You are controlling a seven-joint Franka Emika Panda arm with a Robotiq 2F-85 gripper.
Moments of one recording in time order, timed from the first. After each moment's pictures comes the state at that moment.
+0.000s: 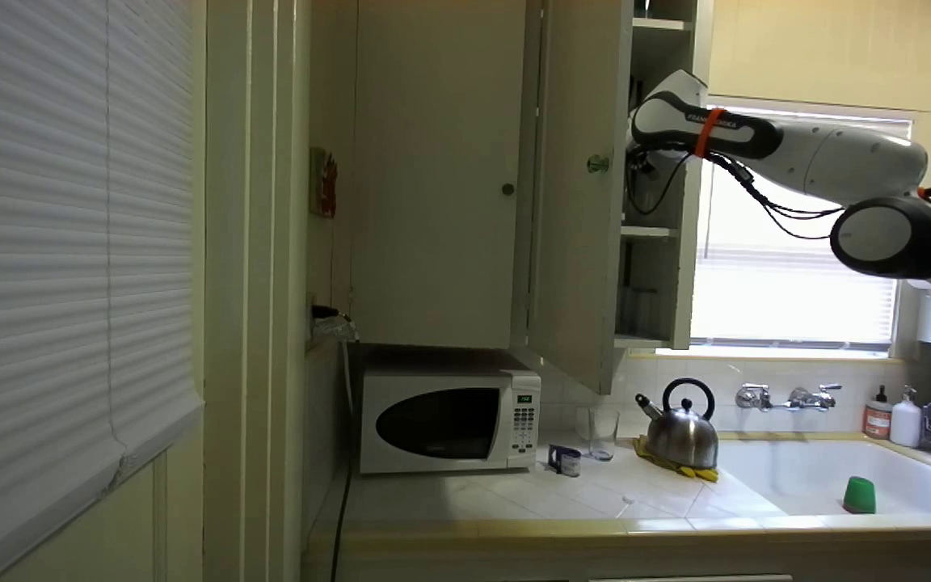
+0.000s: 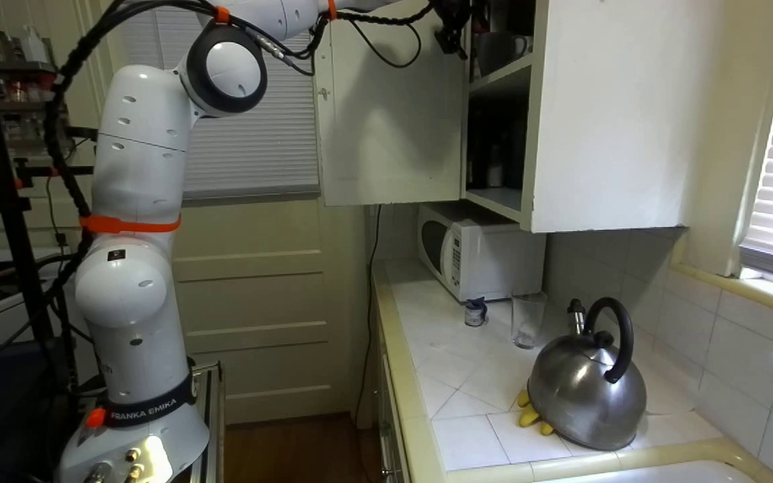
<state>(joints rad) 0.13 0.24 0.04 -0.93 0.08 2.14 -1.46</state>
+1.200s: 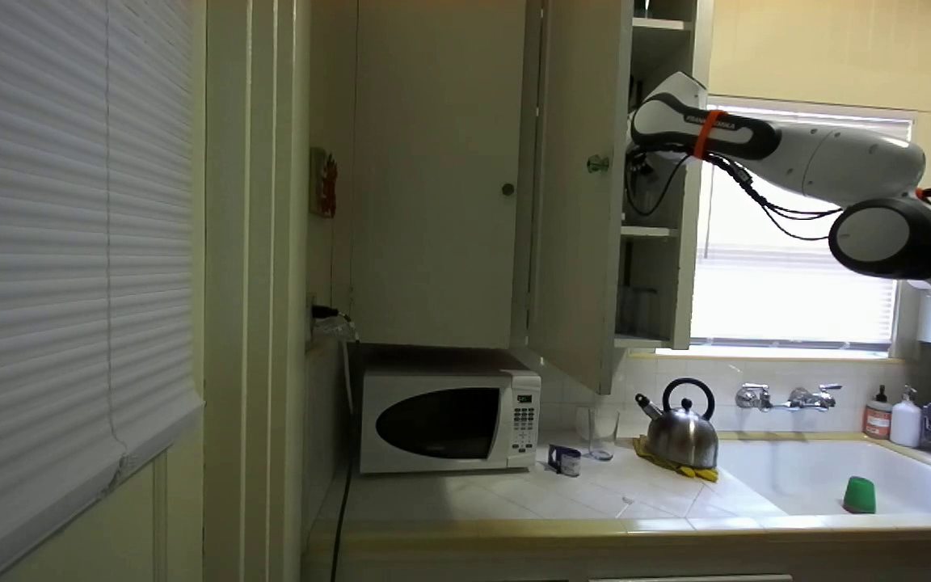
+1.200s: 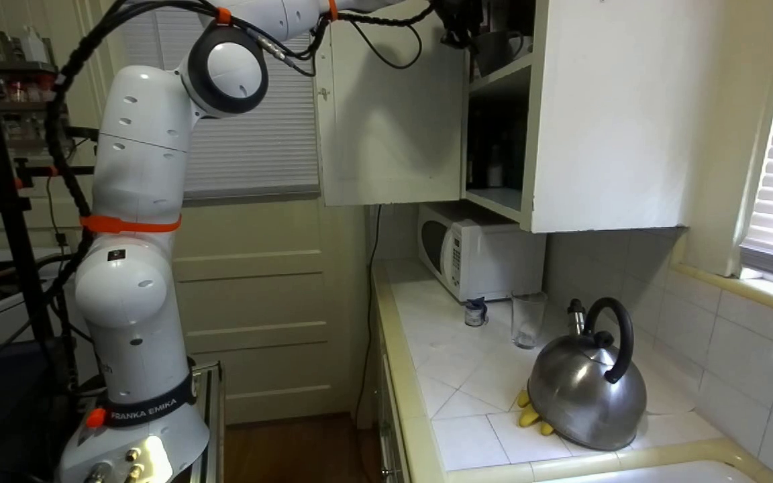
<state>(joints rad) 0.13 0.25 0.04 -0.93 0.09 2.15 -1.46</state>
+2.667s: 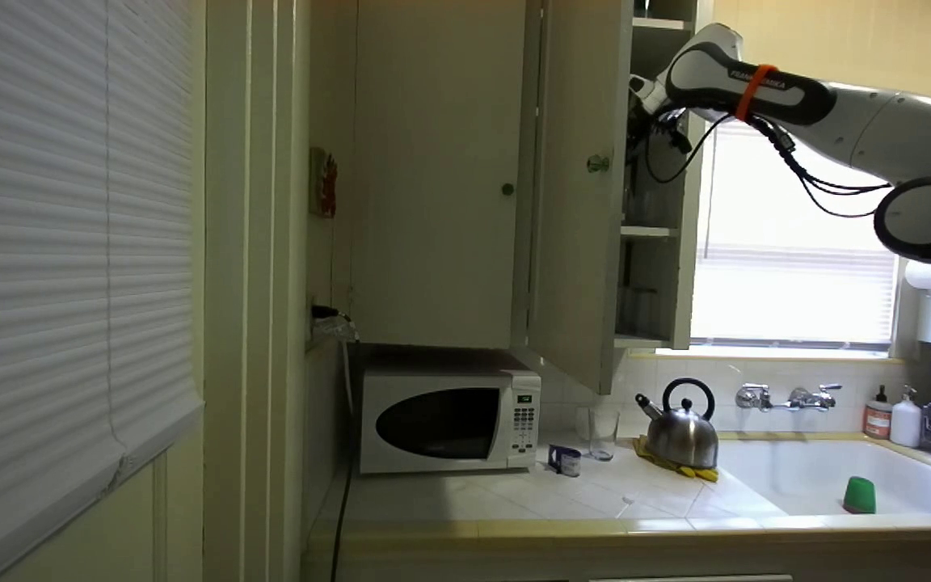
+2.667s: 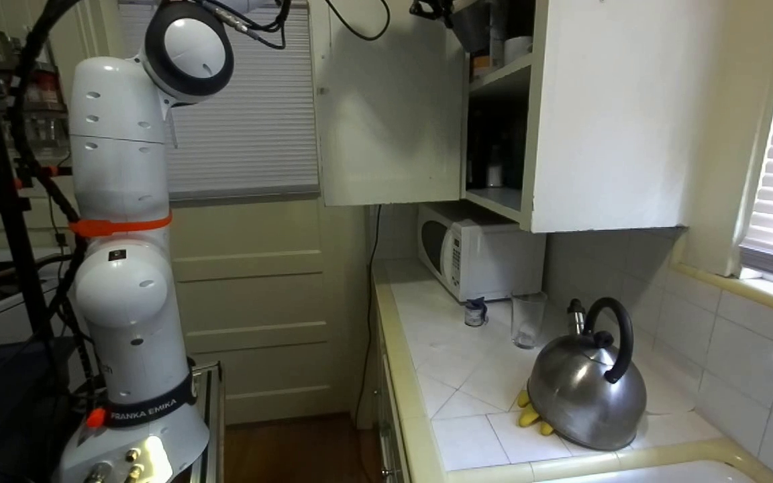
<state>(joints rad) 0.14 0.09 0.04 -0.95 0.05 1.93 -1.17</state>
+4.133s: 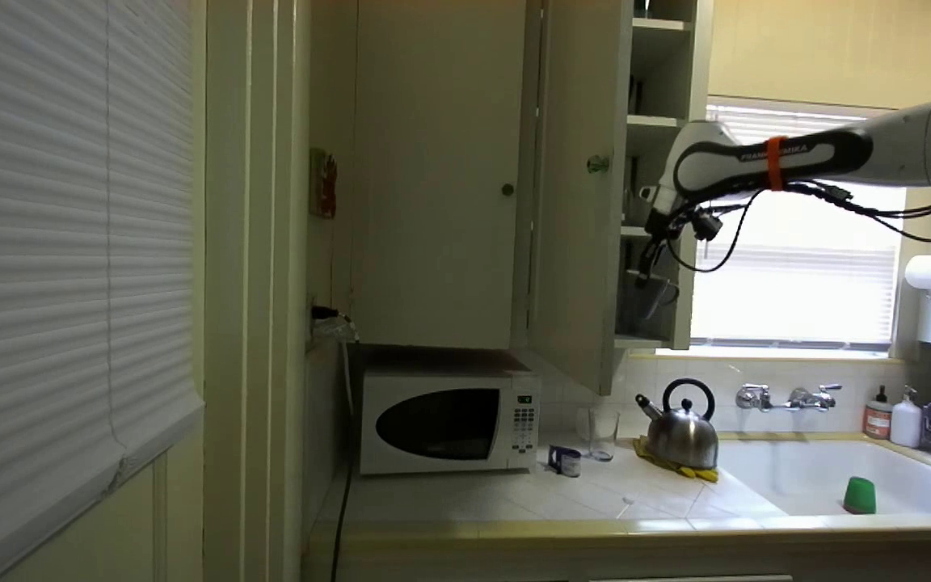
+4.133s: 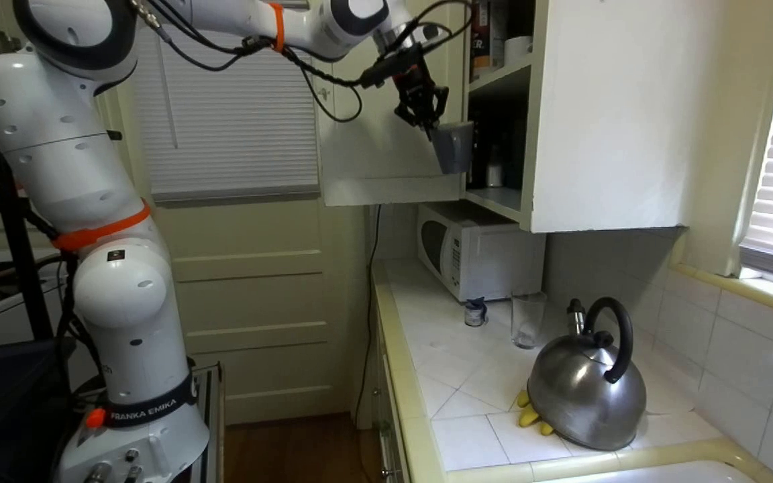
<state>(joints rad) 0.13 -0.26 0.02 -1.81 -0.11 2.00 -0.43</state>
